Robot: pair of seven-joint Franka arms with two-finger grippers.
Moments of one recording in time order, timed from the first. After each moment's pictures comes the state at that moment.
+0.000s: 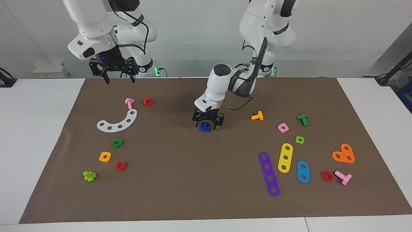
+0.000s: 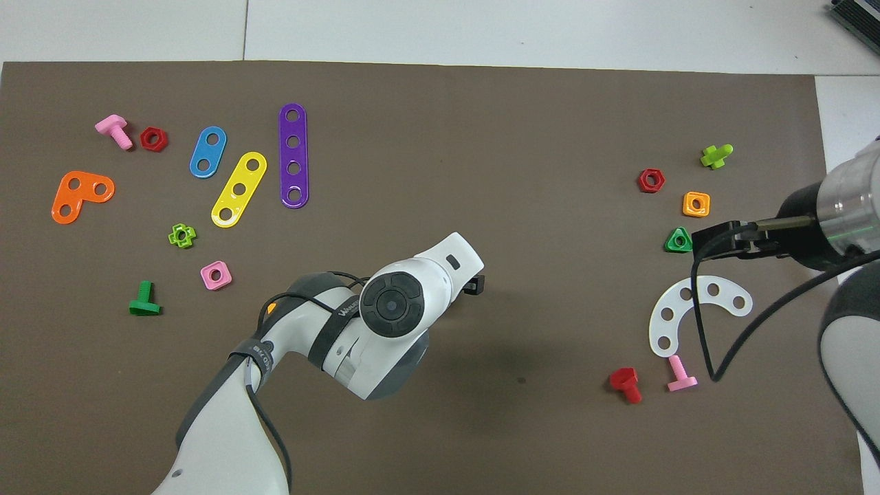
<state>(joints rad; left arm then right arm) -0.72 0.35 -0.03 -2.00 -0.06 2.62 -0.51 0.07 -0.06 0.06 -1.62 0.00 1.53 0.11</state>
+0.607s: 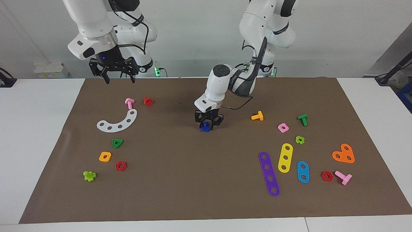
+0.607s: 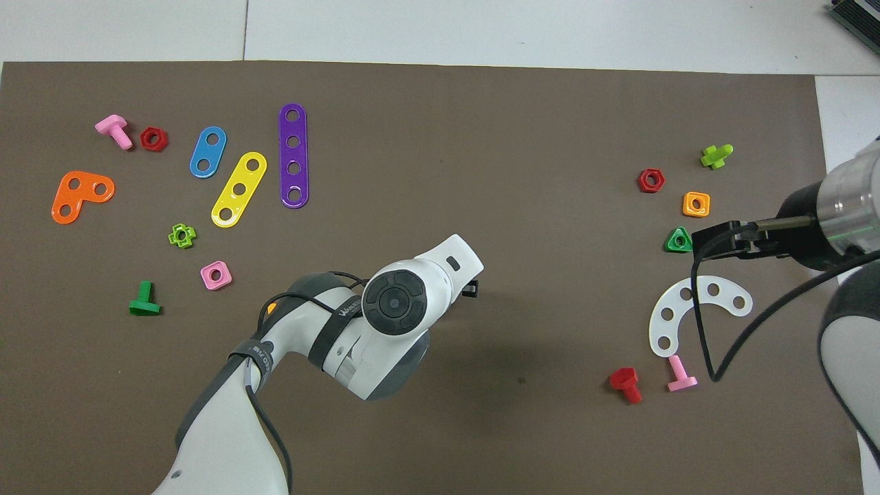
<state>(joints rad) -0.72 0.35 -0.03 -2.00 -0.06 2.58 -0.51 0.07 -0.06 0.06 -1.62 0.00 1.53 0.11</state>
